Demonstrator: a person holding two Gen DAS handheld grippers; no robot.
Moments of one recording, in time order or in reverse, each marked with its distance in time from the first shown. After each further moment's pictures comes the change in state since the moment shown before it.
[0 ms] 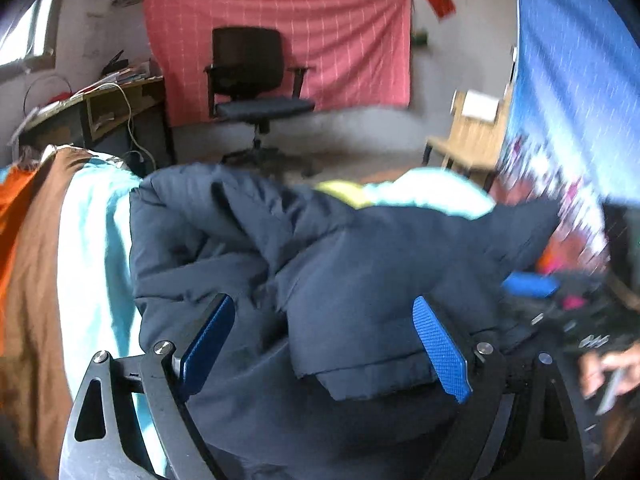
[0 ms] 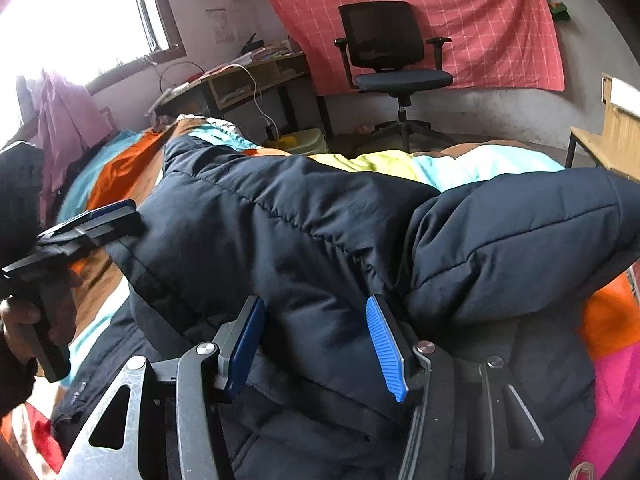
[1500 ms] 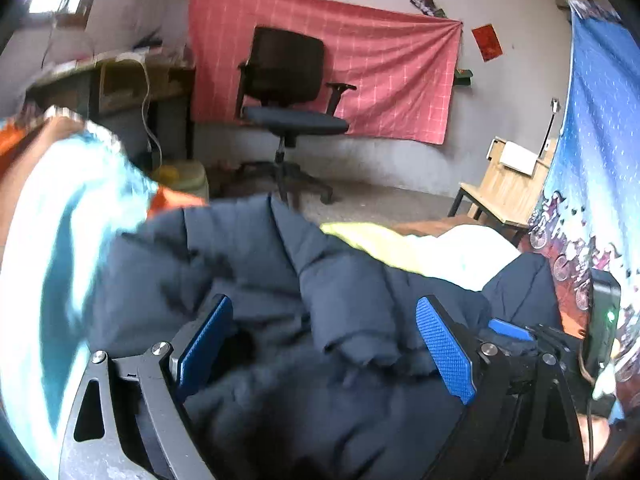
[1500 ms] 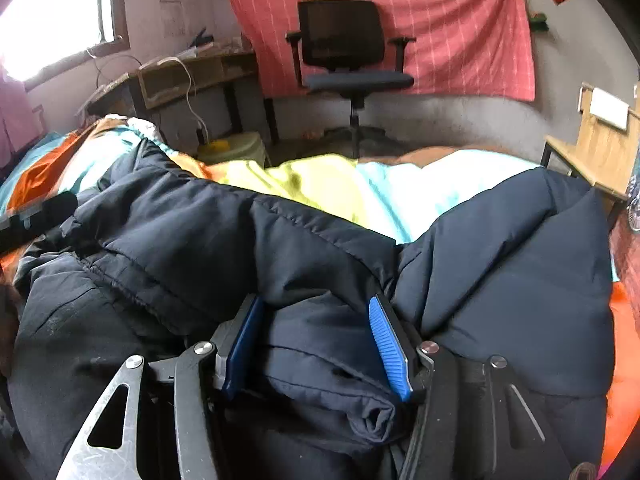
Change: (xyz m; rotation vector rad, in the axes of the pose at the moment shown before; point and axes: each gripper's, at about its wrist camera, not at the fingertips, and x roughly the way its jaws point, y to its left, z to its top) left arm 0.095 0.041 0.046 -0.178 -0.116 0.045; right arm 0.125 -0.061 0.042 0.009 -0.052 -0.189
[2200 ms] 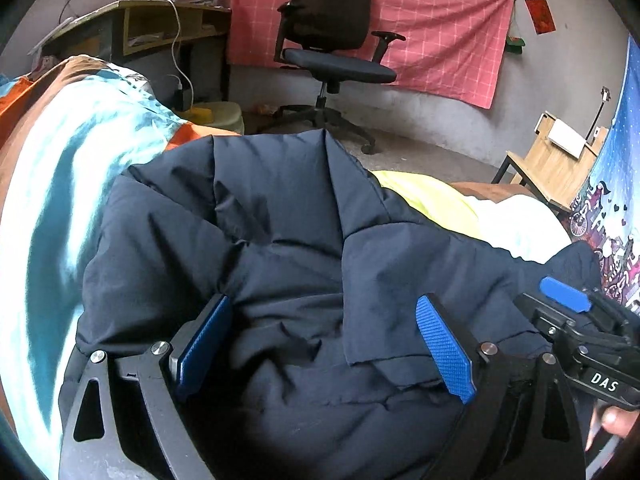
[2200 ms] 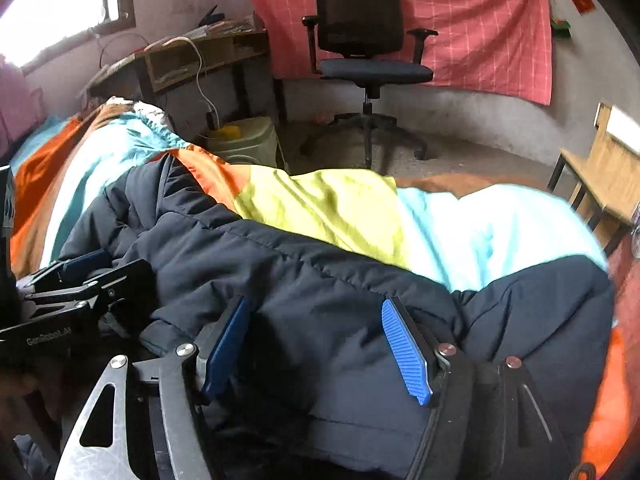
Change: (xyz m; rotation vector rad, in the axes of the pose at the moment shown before) left arm 0.048 0.030 -0.011 -0.103 0.205 0.087; right arm 0.022 0.035 0.048 -0.023 0.095 0.025
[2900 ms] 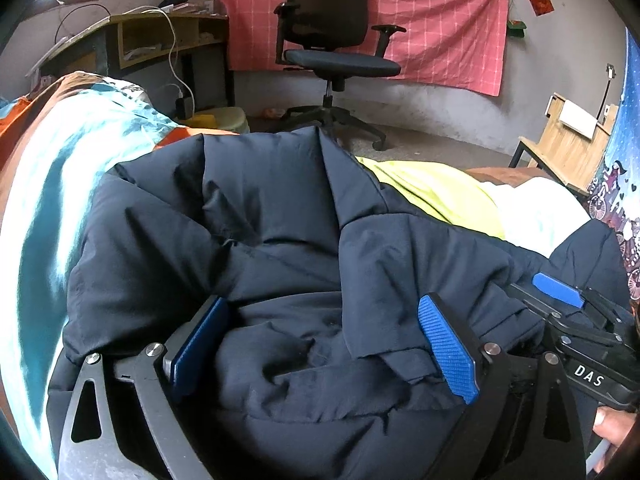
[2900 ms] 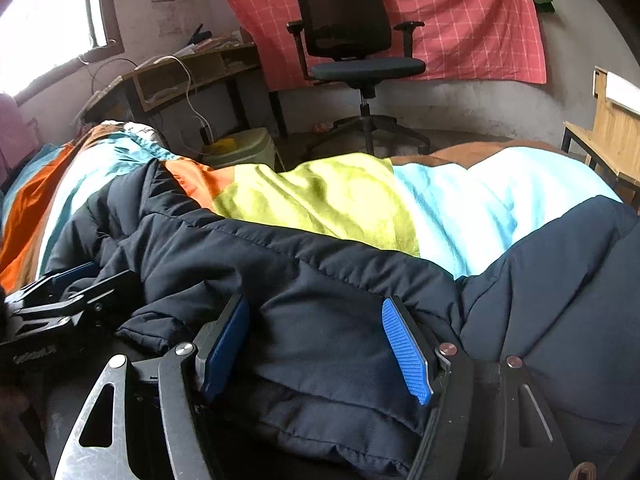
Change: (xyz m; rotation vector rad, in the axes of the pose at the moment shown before) left arm 0.024 -0.024 -0.015 0.058 -0.007 0.083; right arm 0.036 -0.020 -0.017 0.071 -0.046 0.042
